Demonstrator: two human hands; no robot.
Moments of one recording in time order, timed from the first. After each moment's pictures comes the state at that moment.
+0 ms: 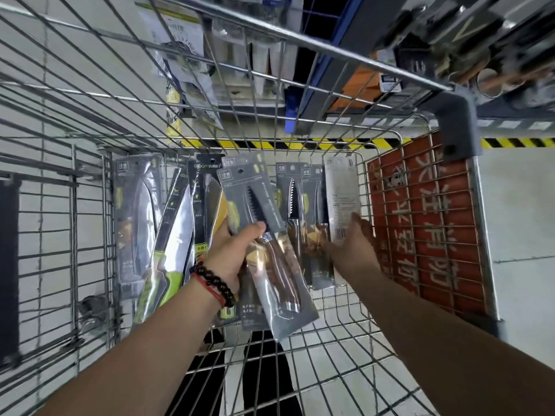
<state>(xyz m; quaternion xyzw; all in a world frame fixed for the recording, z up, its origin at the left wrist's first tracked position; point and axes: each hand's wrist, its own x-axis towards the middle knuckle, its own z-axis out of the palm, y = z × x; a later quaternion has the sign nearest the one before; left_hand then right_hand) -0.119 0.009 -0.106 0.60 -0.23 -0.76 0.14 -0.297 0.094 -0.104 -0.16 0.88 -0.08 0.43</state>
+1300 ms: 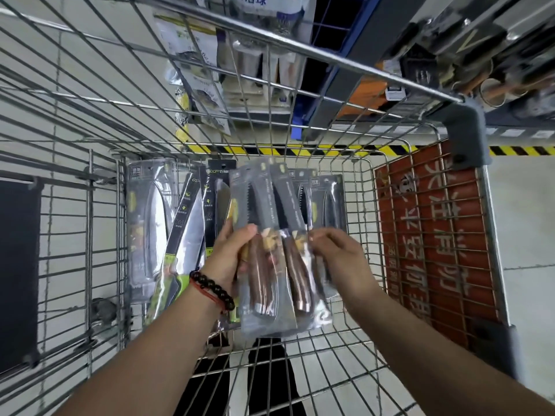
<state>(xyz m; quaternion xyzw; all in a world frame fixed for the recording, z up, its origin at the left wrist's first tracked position) -0.090 0.001 -0.126 0.50 -0.19 -0.82 0.19 -0.250 0.085 -0.057 -0.10 0.78 -0.33 0.53</state>
